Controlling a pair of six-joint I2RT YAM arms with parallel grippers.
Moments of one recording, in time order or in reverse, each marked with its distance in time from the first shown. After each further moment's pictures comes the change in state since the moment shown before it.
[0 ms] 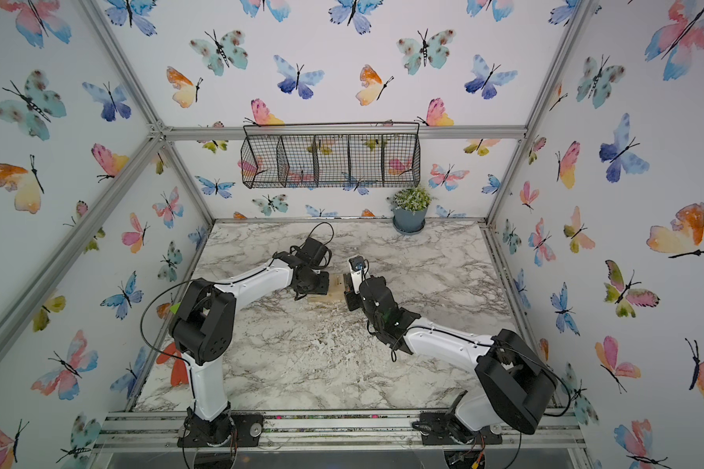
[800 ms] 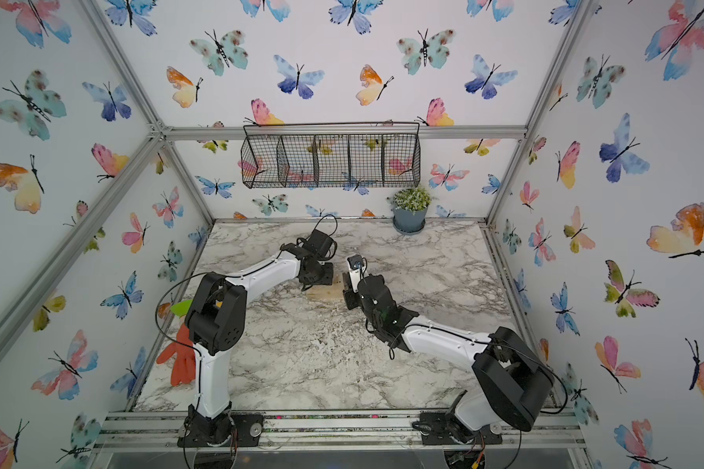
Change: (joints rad) left arm 0.003 0.111 0.163 -0.027 -0.042 -0.015; right arm -0.001 0.018 0.019 -0.006 -0.003 -0.001
